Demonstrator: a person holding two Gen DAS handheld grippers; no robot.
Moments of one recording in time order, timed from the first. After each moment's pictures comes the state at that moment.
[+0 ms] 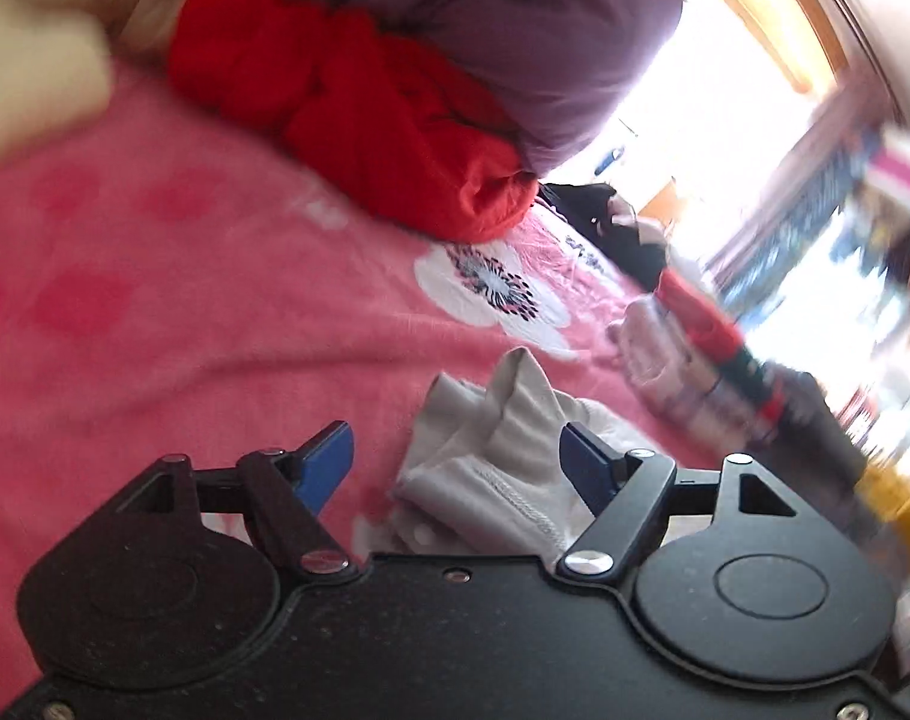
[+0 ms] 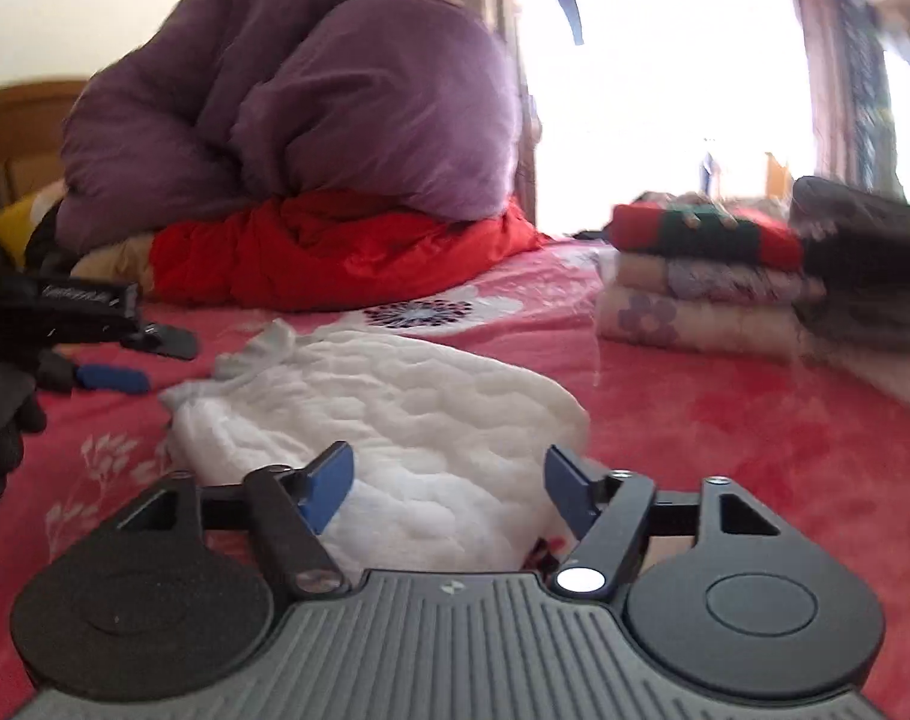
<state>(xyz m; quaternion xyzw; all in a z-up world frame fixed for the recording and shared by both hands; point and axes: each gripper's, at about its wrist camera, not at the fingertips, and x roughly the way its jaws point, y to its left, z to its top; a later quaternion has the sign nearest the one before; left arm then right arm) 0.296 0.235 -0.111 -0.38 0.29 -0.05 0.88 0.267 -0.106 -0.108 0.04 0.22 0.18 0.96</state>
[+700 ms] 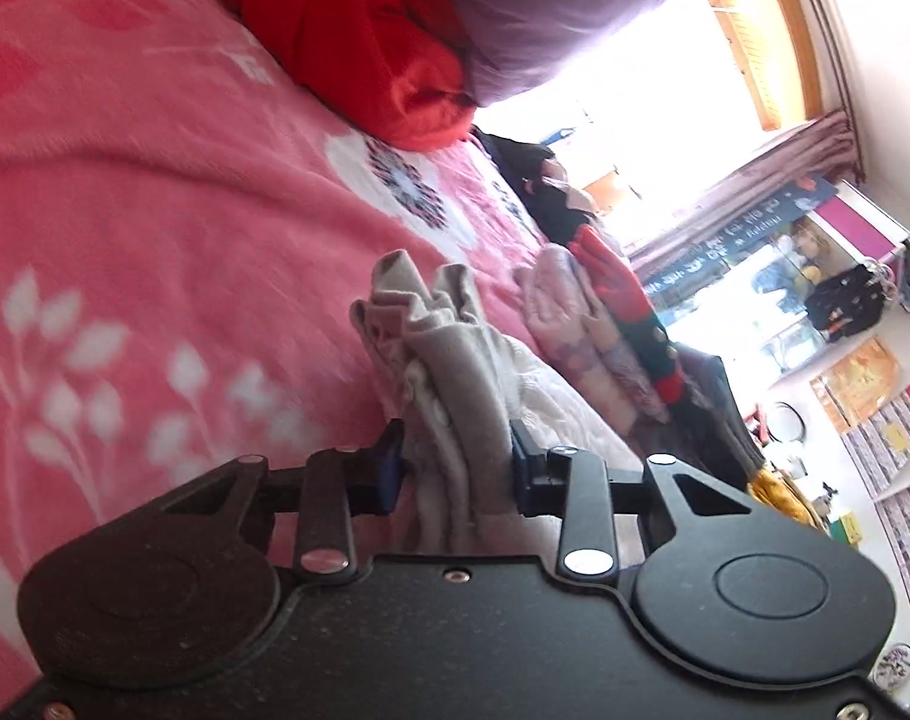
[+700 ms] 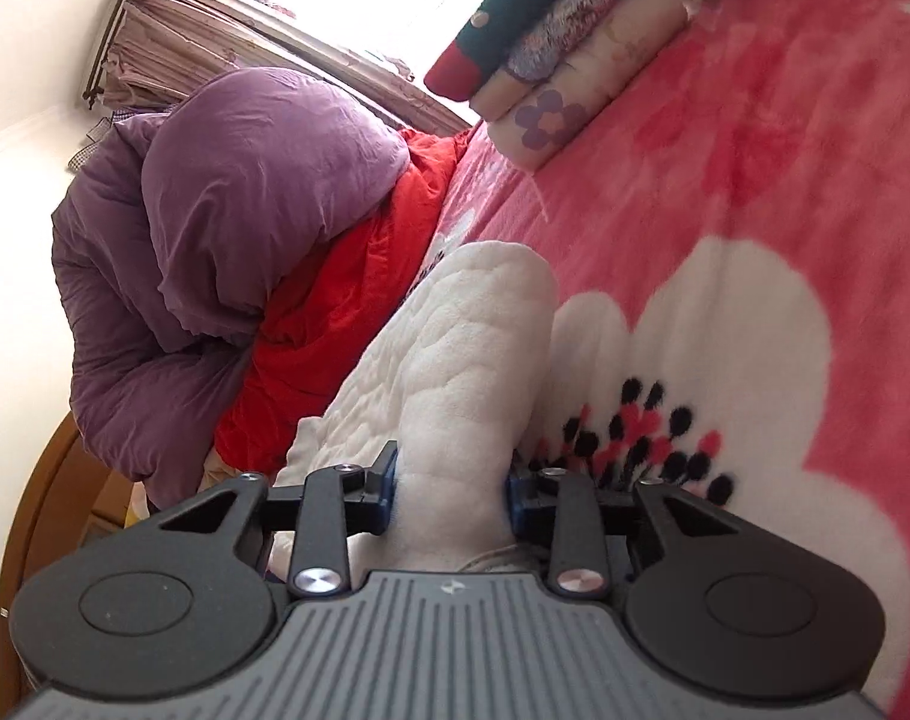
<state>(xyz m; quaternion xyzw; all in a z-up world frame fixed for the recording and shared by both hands) 0.283 0.165 -0.119 -0.43 0.29 -0.14 0.84 0.292 -0.174 -0.150 0.40 0.30 0.20 0.84</state>
